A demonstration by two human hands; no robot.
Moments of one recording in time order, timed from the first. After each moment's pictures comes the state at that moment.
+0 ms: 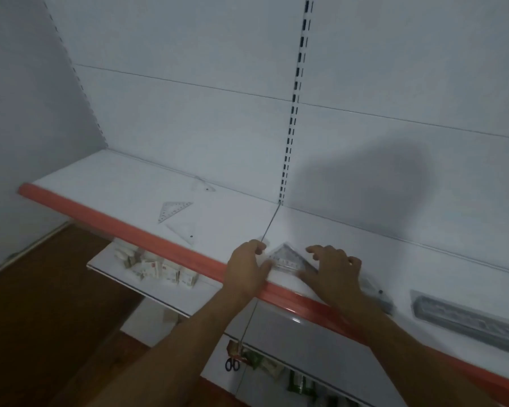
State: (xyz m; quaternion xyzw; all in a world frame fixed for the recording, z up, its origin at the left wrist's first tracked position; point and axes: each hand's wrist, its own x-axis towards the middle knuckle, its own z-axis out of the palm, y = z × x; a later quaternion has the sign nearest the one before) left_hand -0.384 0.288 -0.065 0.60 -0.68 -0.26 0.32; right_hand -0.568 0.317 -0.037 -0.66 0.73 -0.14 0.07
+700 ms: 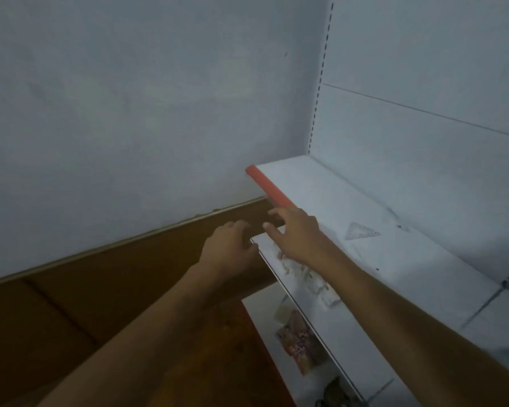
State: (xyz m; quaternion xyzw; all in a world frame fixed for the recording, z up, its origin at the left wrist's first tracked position) left_hand -0.053 0.396 0.011 0.84 -0.49 -0.06 0.23; right_hand -0.175 0.286 0.026 -0.90 0.34 -0.18 0.20
